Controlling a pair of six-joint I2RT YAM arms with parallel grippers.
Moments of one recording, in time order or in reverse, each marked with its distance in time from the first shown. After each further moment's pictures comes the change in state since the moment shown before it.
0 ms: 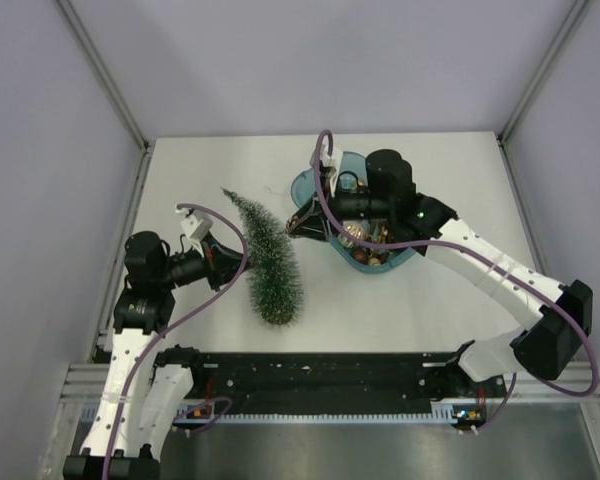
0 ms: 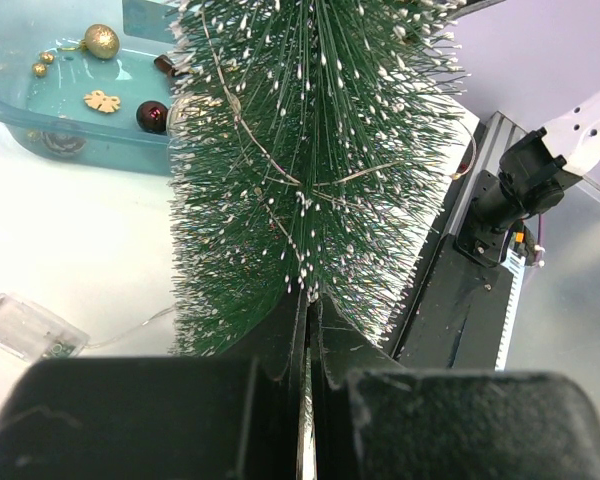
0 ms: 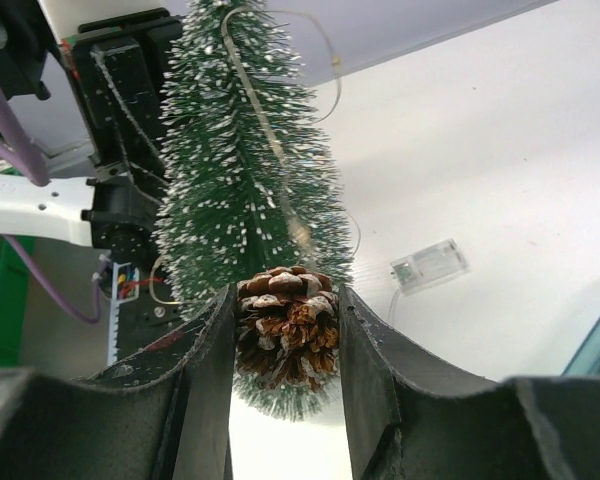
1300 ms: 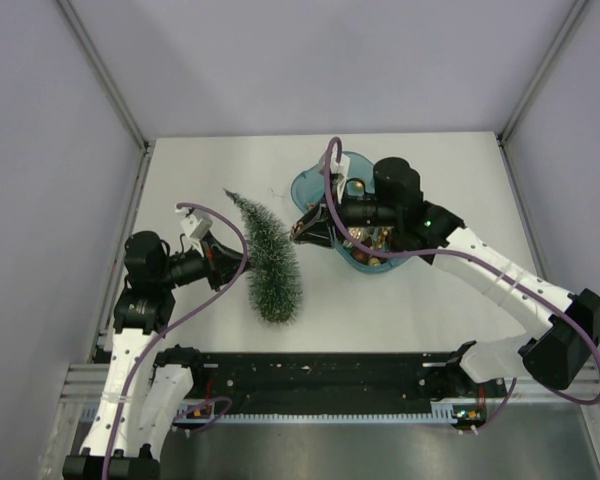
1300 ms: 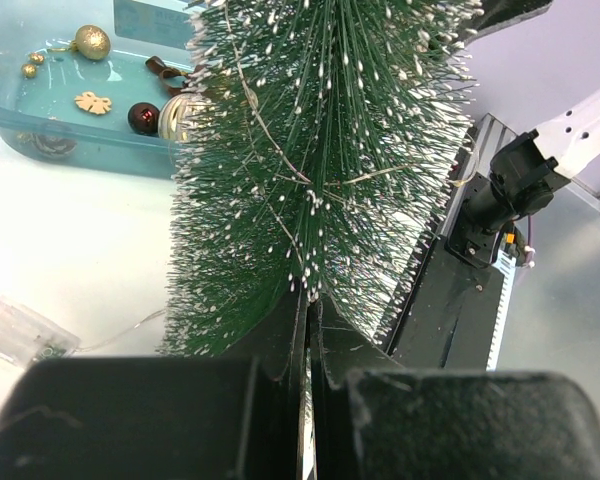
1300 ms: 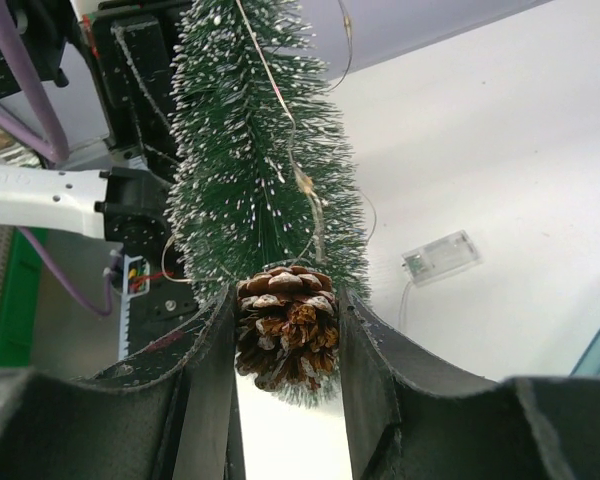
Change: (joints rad) left arm 0.000 0.000 0.000 0.011 0.010 -0.022; right arm 0.000 -0.064 -0.079 0.023 -0.003 0.018
